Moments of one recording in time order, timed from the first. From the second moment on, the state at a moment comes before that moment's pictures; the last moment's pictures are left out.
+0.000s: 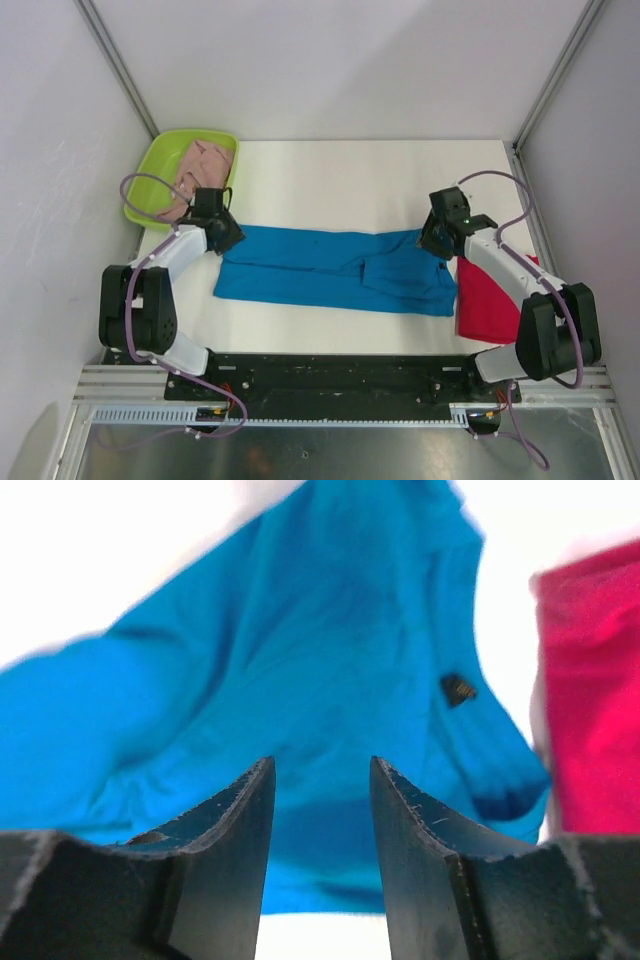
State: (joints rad) left arm -0.07 1.52 0.93 -0.36 -0.09 -0.65; right arm 0.32 1.40 0.99 -0.59 0.17 0.67
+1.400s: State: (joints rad) left arm -0.14 1.86 1.16 -0.32 -0.10 -0.66; right arm 0.06 1.67 0.99 -0.32 0.15 0.60
